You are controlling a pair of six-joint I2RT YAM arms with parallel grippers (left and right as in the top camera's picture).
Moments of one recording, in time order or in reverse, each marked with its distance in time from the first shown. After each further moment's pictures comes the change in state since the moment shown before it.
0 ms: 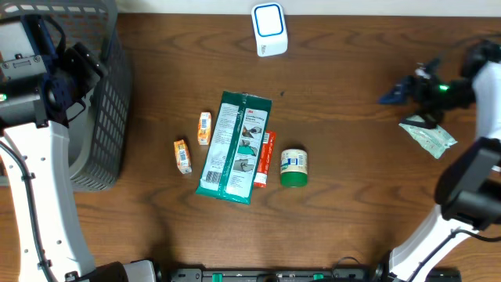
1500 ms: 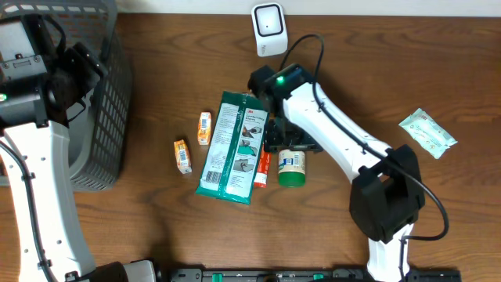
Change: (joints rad) left arm 0.000 0.000 0.000 0.000 0.000 0.000; right arm 0.936 0.000 -0.042 -0.035 0.728 0.764
